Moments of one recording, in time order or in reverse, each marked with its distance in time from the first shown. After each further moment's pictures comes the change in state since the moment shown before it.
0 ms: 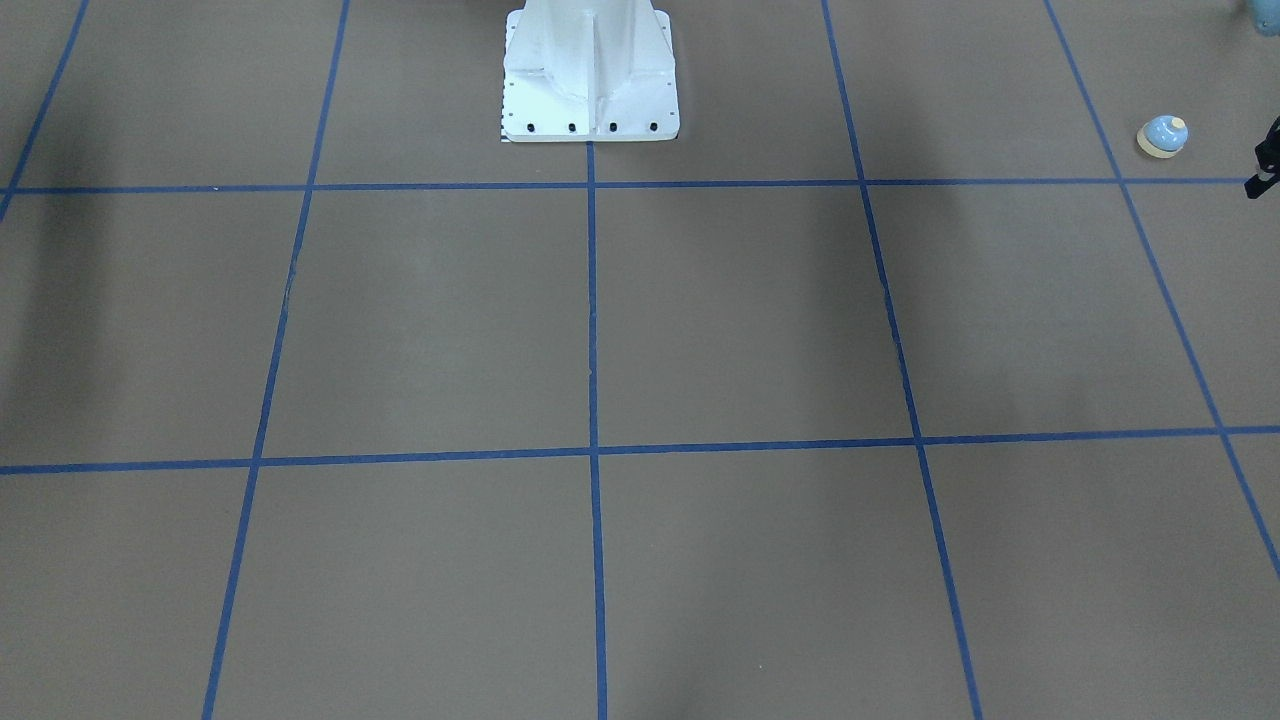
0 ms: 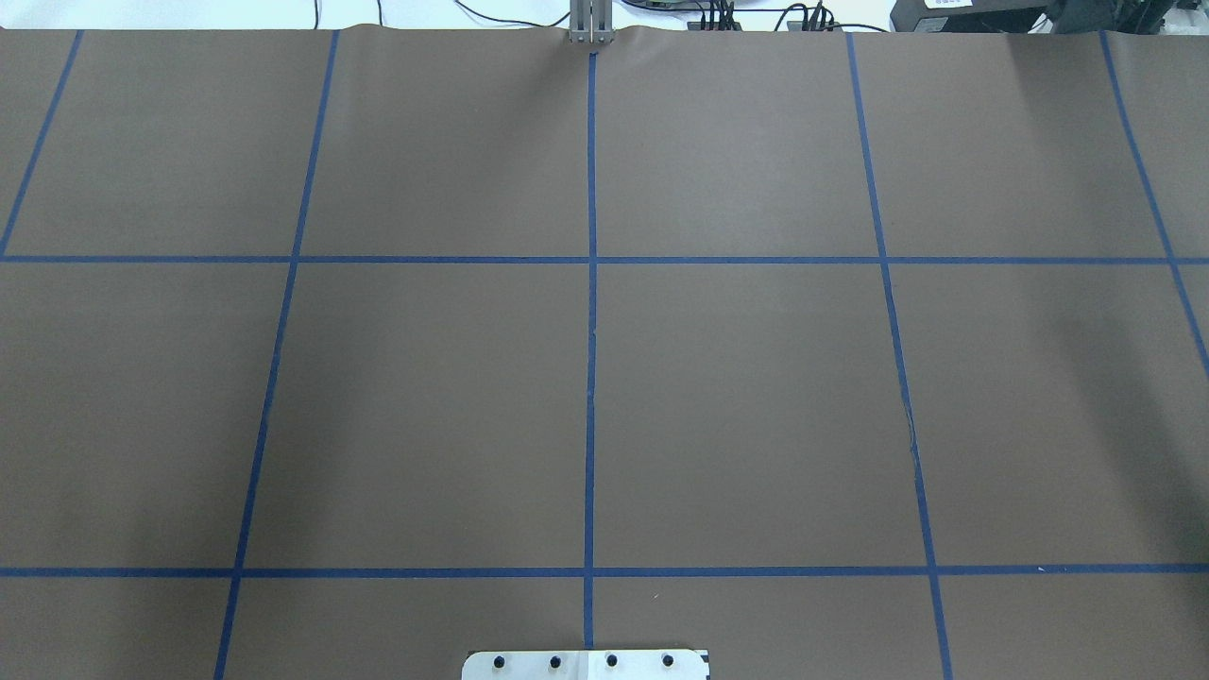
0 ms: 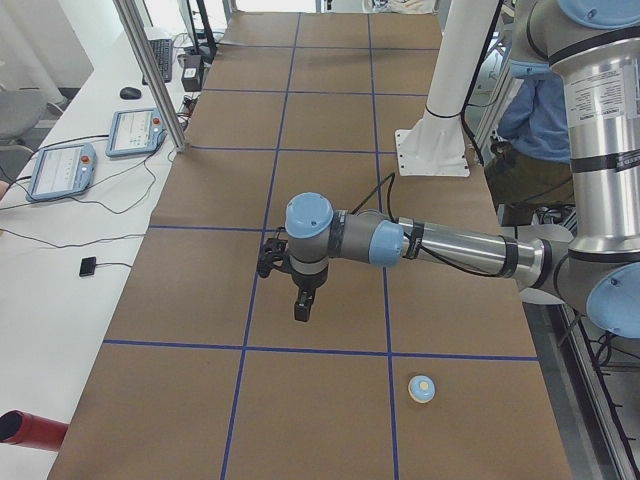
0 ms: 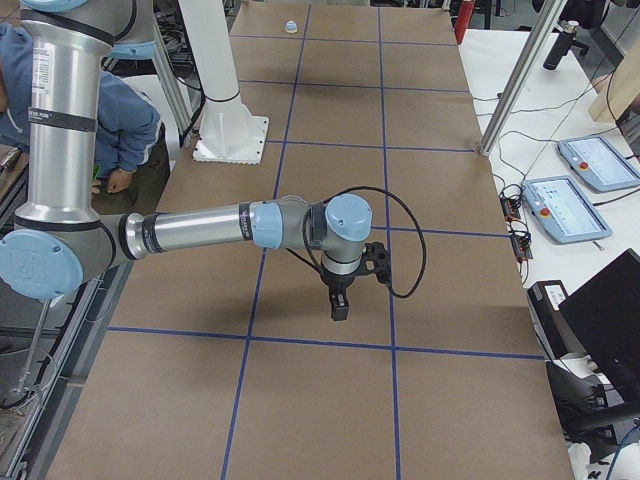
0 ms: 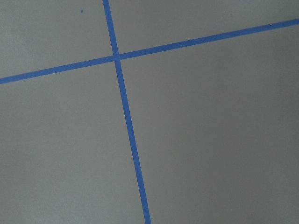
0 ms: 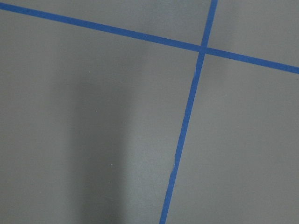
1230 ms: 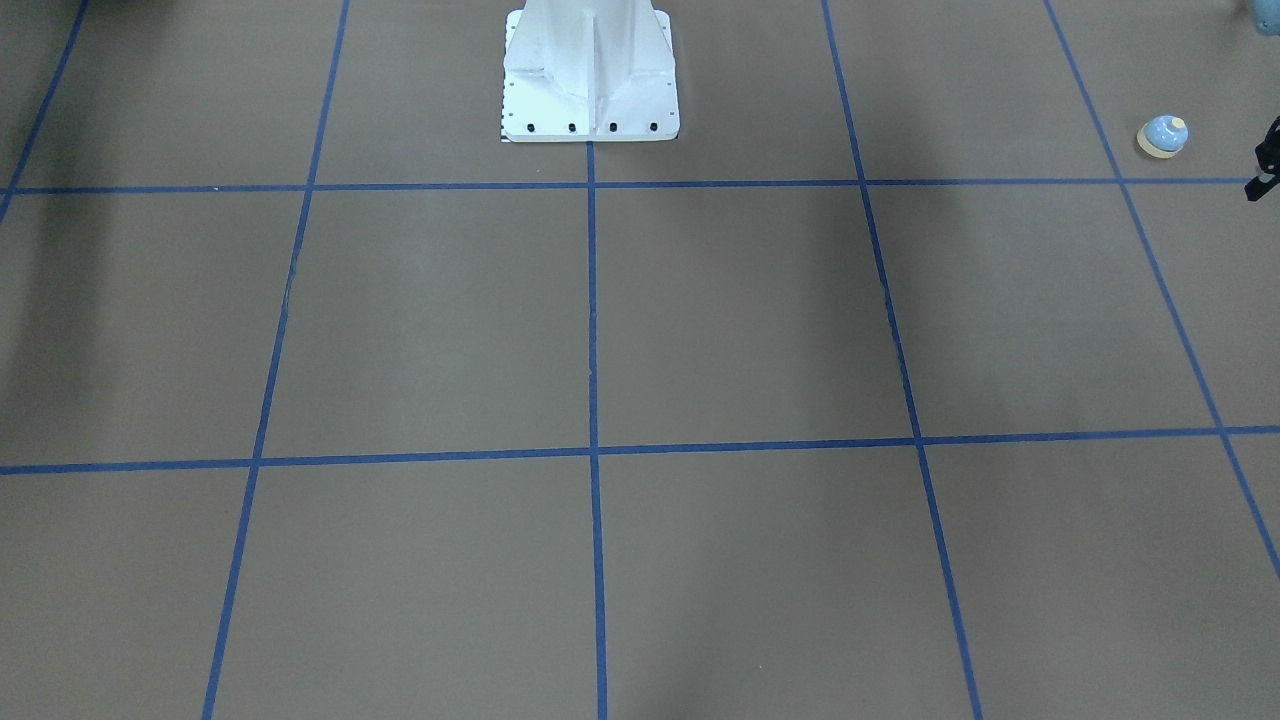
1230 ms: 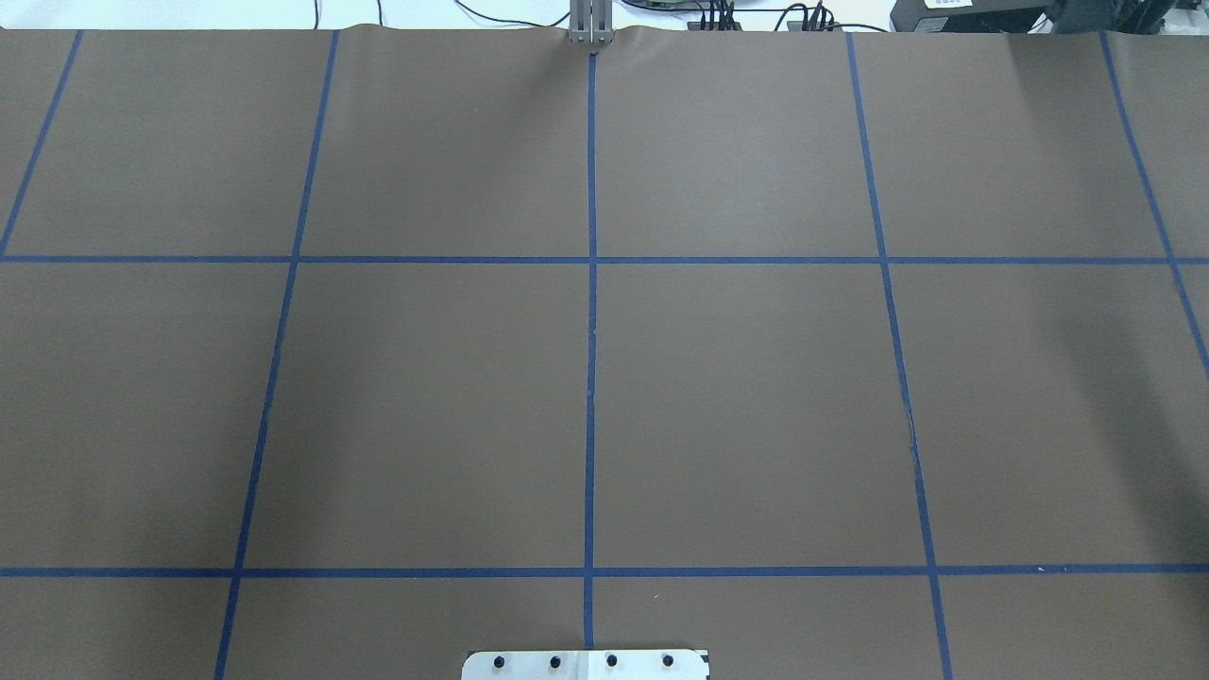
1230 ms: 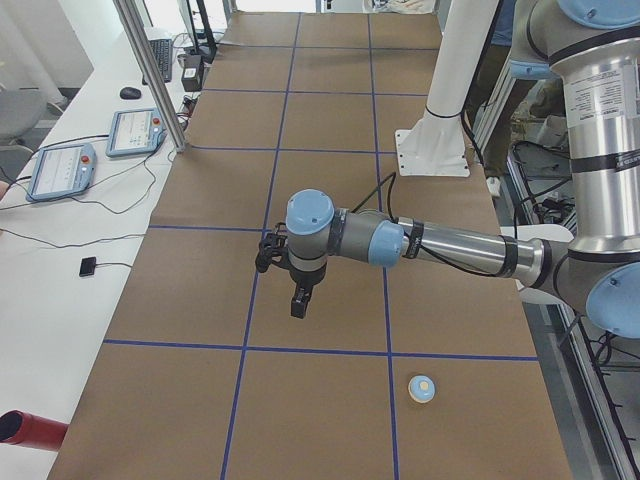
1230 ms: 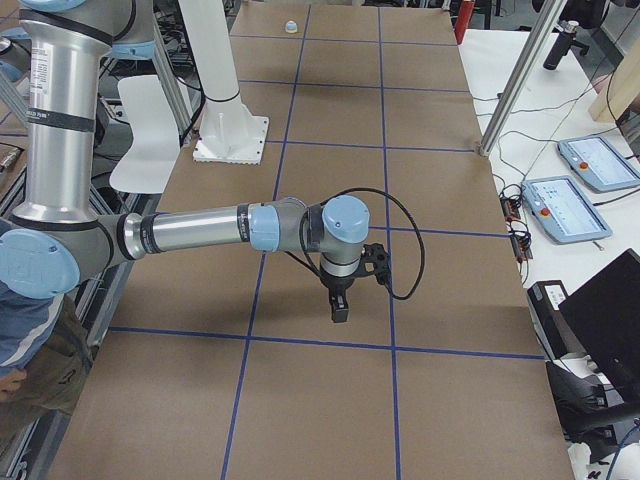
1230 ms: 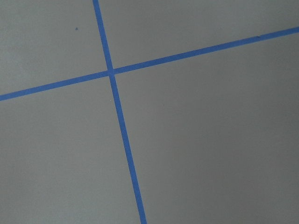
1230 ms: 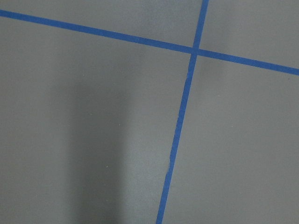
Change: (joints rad) left arm 0.000 0.006 -0.003 -0.048 -0.007 -0.001; right arm 0.006 -0.009 -0.003 0.037 0.001 0.006
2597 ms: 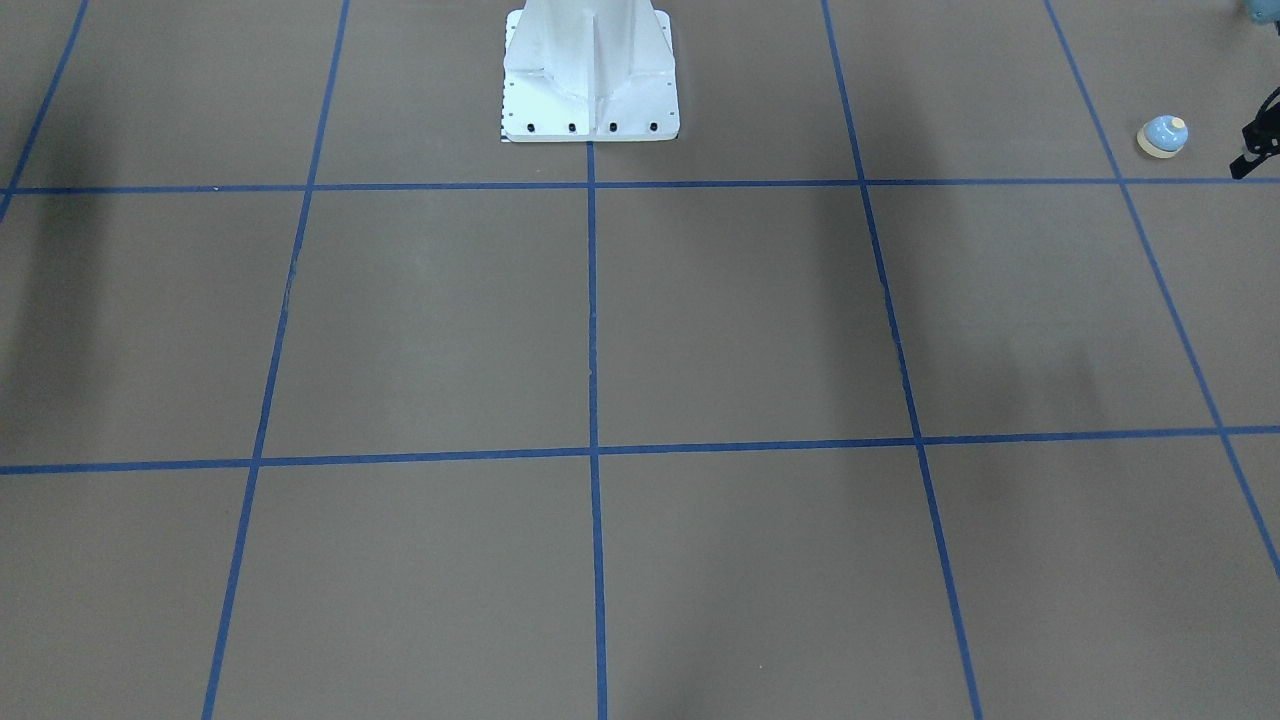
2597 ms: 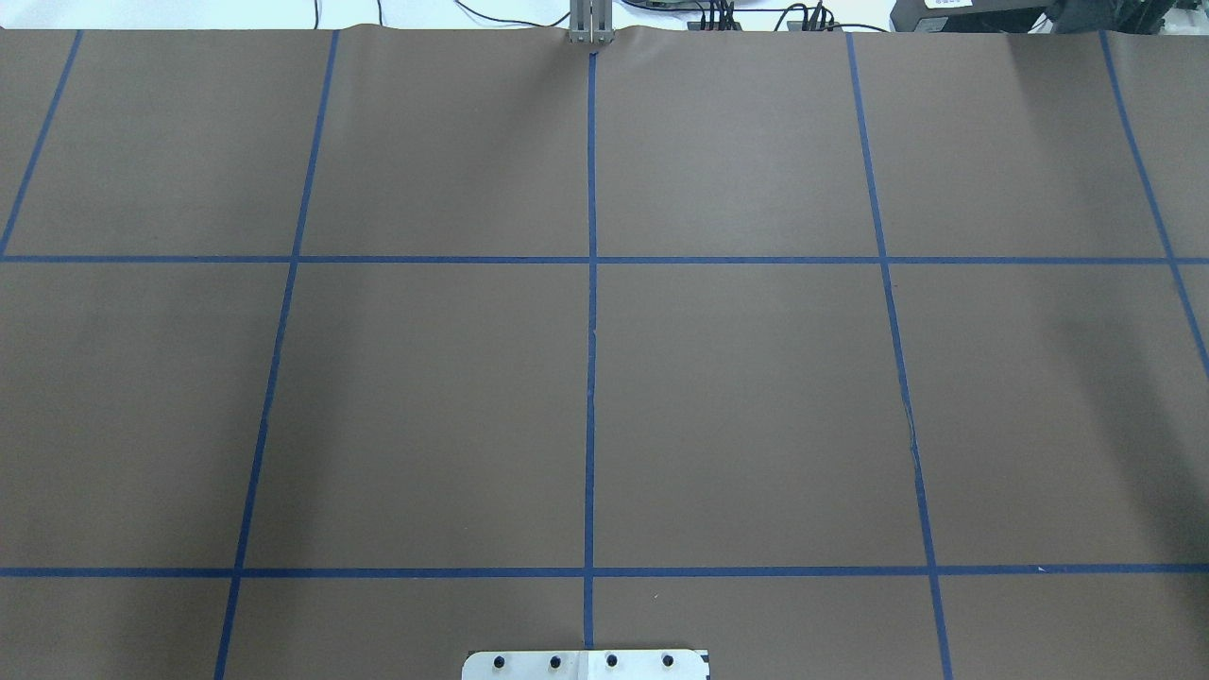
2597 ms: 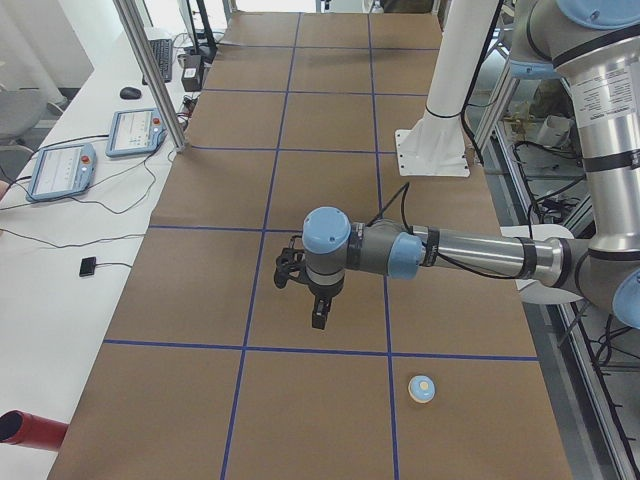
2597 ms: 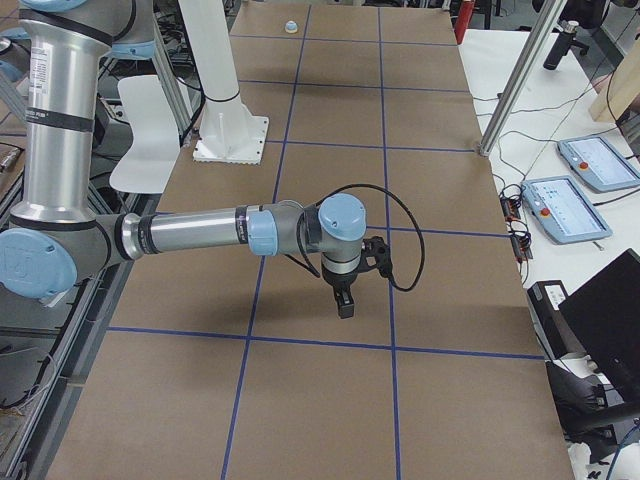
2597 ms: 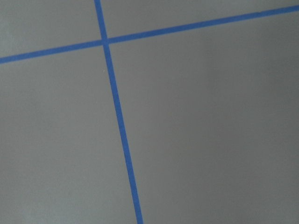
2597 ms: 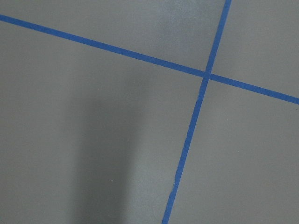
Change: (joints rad) left arm 0.000 0.098 0.008 -0.009 -0.023 0.006; right arm -0.004 -0.009 -0.006 0.098 0.028 -0.004
